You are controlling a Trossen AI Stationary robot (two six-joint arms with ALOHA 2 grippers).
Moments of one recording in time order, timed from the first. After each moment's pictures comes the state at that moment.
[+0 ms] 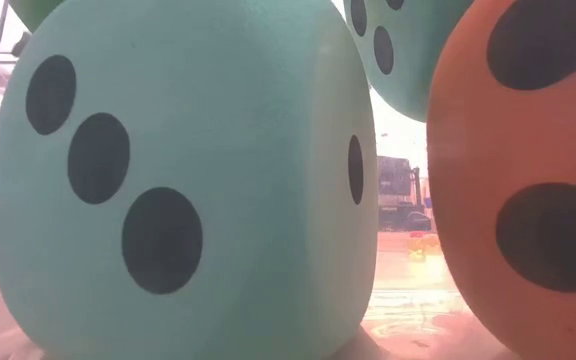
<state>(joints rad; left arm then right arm) -0.19 1.53 0.72 -0.60 -0.28 -1.16 0.38 1.24 1.22 -0.65 0.24 -0.09</state>
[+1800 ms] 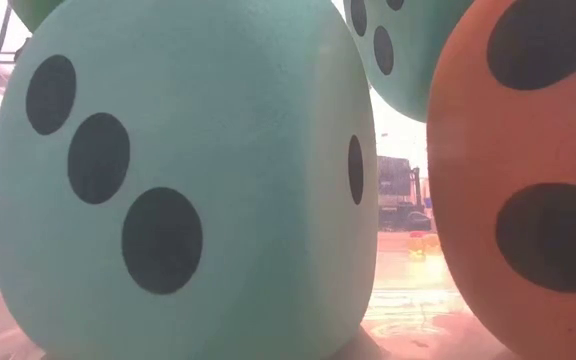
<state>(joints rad) -0.20 1.59 0.72 -0.57 -0.25 -1.15 0.38 1.24 1.22 -0.65 0.24 -0.09</state>
